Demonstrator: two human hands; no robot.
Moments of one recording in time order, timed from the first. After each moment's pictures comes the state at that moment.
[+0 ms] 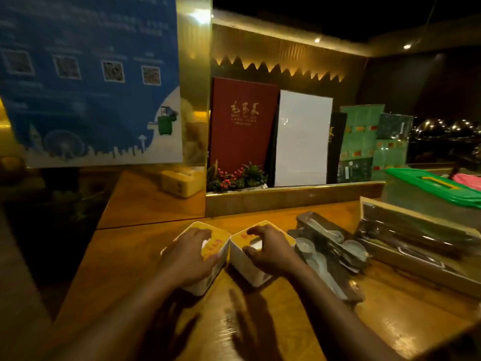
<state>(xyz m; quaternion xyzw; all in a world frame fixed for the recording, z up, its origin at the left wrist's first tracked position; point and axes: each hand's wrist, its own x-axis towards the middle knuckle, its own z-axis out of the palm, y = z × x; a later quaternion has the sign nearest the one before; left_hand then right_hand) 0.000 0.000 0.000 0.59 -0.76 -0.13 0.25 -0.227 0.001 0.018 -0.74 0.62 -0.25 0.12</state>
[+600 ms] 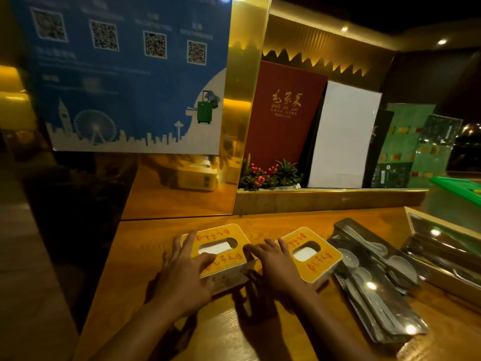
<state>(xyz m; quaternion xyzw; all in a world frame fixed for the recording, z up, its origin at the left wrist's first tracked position) 0.088 -0.022 -0.063 0.63 -0.73 -0.11 0.23 -0.147 -0.058 -0.051 -0.81 0.57 -0.11 0.00</state>
